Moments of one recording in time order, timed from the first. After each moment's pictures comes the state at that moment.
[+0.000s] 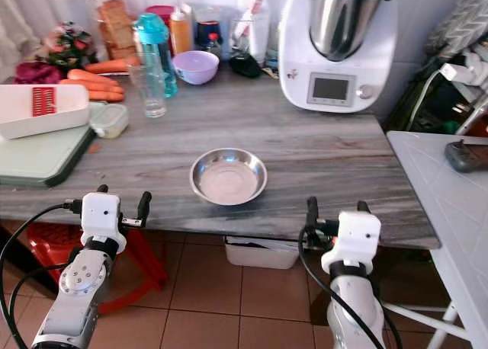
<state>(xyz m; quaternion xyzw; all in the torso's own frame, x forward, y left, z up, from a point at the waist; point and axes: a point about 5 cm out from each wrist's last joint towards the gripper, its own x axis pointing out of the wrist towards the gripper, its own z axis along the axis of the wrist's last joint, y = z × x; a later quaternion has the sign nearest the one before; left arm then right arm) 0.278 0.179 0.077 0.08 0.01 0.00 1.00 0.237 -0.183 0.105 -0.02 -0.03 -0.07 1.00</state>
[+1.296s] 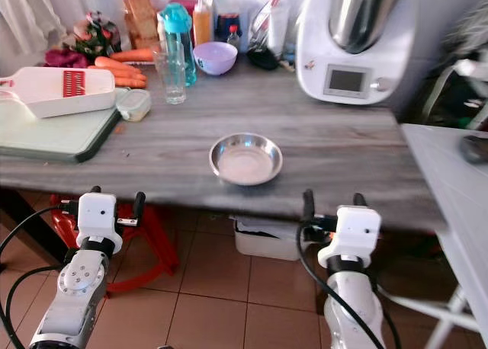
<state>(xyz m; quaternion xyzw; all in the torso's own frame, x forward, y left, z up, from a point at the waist) 0.279 0.185 0.077 0.10 0.01 0.02 0.99 0.237 -0.176 0.113 -0.01 -0.05 -0.05 1.00</state>
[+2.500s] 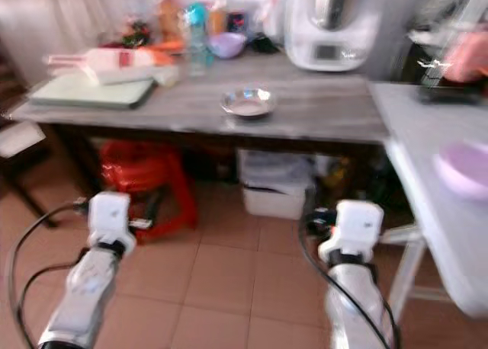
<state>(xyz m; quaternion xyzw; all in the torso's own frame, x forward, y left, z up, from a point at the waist) 0.284 0.162 0.080 0.08 0.00 -0.04 1.00 0.246 -0.184 0.109 -0.01 -0.04 -0.07 1.00</state>
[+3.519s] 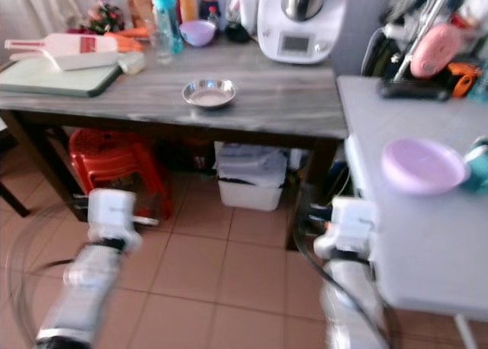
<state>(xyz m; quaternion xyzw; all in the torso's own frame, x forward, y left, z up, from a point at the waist) 0.284 0.151 0.078 0.05 0.00 -0.07 1.00 0.252 -0.187 0.114 -0.02 -0.05 -0.07 1.00</state>
